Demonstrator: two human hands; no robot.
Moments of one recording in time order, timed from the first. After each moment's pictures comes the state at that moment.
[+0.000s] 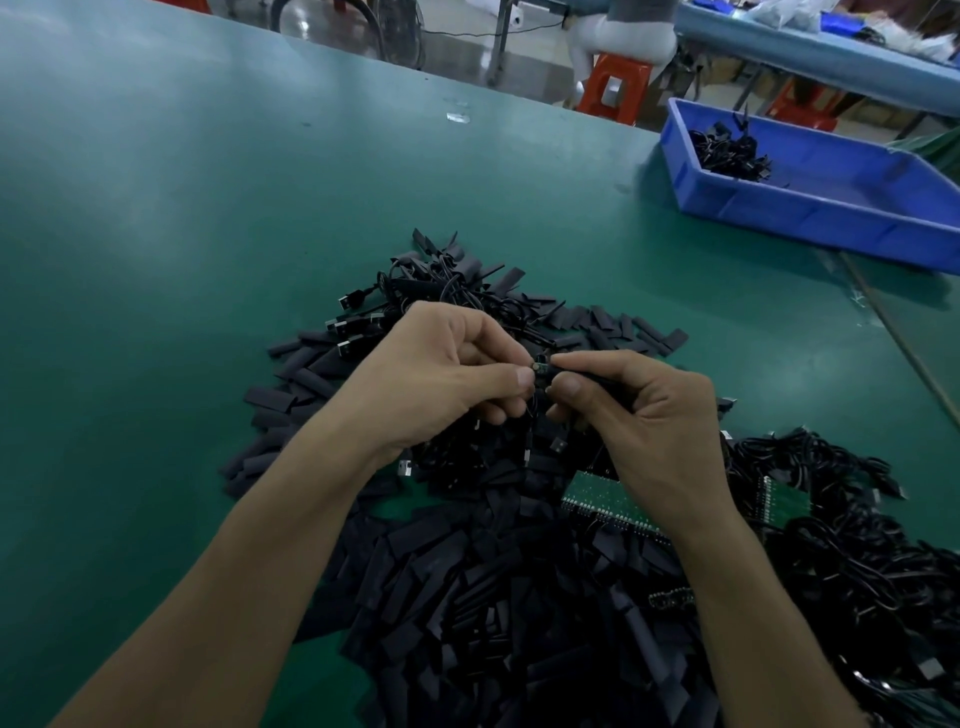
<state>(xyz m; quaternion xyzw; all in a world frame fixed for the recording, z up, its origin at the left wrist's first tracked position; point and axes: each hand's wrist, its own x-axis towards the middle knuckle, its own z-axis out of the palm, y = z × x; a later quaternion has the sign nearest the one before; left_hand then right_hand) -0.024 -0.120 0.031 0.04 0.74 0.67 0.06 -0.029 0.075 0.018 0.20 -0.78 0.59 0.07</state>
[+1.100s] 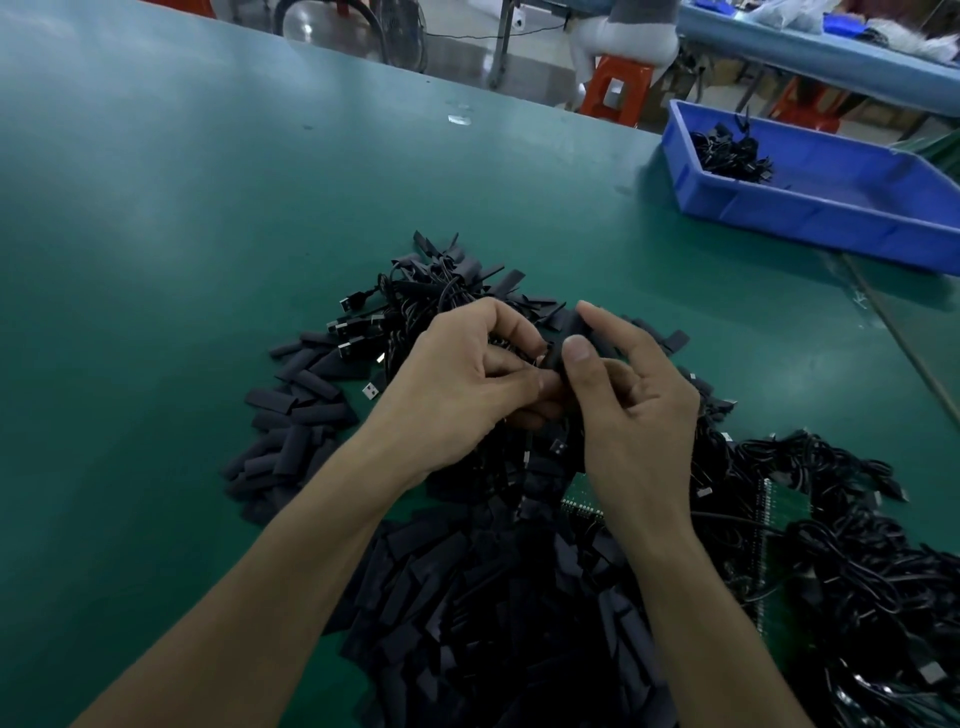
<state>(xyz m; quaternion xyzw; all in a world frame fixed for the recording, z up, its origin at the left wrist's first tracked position) -0.019 -0.099 0.026 0.06 0.69 0.72 0.02 -0.020 0.047 0.014 0.10 -0.71 0.68 0.14</state>
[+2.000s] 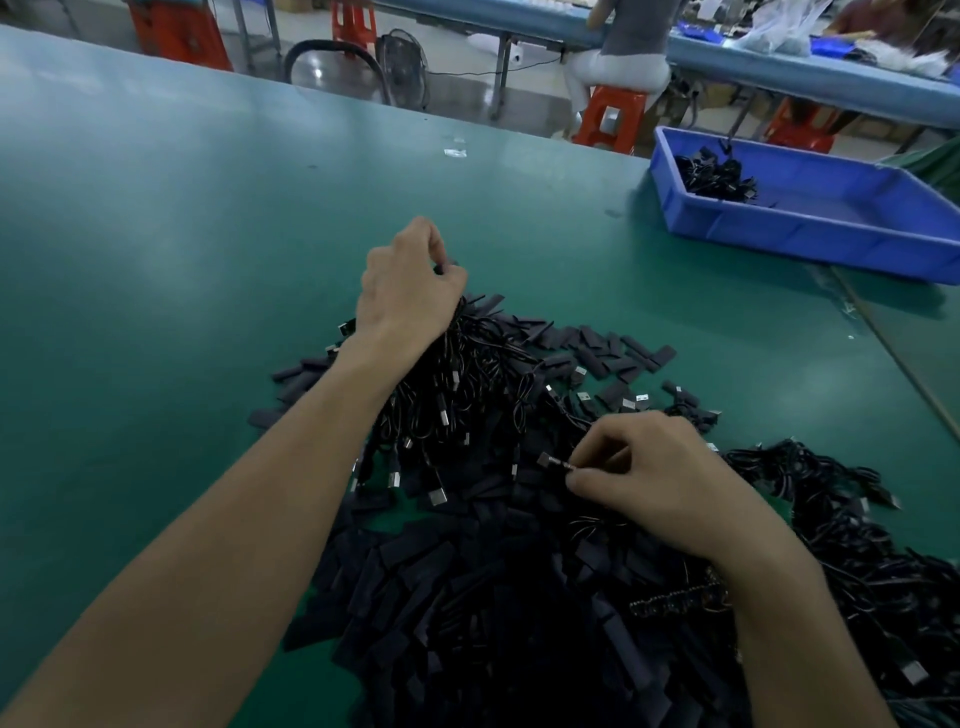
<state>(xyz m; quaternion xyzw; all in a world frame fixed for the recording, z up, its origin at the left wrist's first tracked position) -0.117 -0.123 0.033 -0.15 0.88 0.39 -0.21 -0.029 0.120 0.033 0.16 -0.94 0.27 -0.12</state>
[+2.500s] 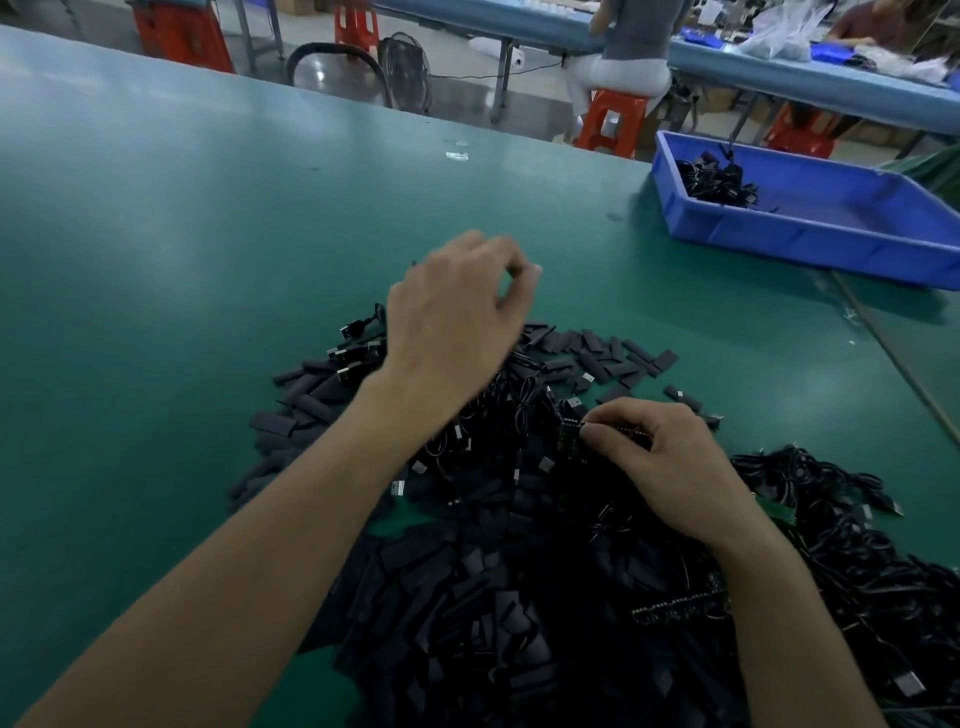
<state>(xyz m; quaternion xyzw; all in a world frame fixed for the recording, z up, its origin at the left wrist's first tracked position) -0.072 -0.087 0.054 0.03 0.90 0.26 -0.34 -0.045 0.128 0.013 0.15 -0.91 0.39 -0.04</state>
